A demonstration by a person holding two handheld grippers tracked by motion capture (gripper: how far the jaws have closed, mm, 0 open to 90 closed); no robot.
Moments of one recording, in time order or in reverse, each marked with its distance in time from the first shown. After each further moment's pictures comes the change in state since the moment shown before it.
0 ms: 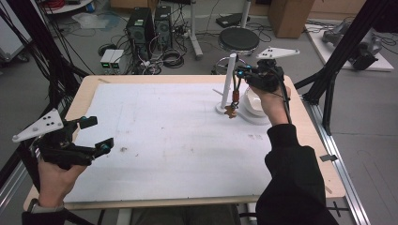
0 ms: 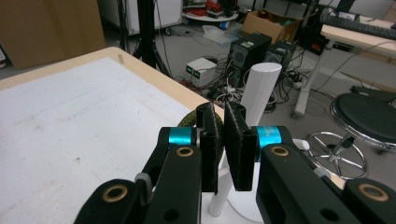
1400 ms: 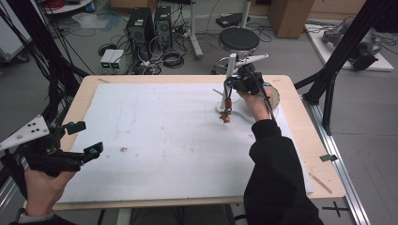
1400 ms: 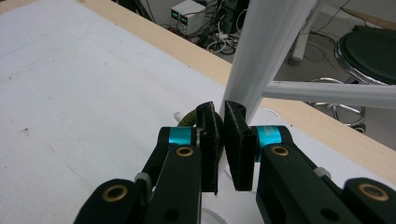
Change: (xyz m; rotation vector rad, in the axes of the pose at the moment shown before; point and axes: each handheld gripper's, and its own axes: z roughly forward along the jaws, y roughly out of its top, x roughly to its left) left arm 0.001 -0.007 -0.022 0.001 0.045 -0.016; right arm -0.008 -0.030 0.073 0.227 -0.056 0.039
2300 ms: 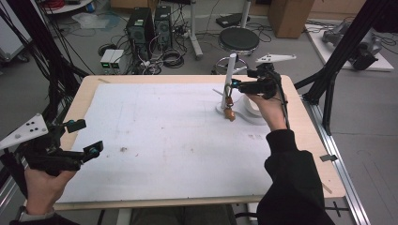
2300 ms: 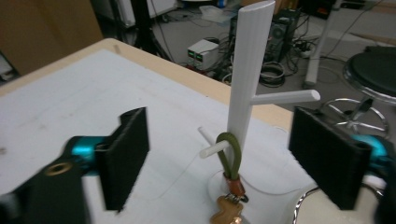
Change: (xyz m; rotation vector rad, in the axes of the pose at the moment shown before) left arm -0.002 0.005 0.001 -0.022 -0.010 0.023; right arm -0.003 -0.005 -0.064 -0.155 0.078 0.096
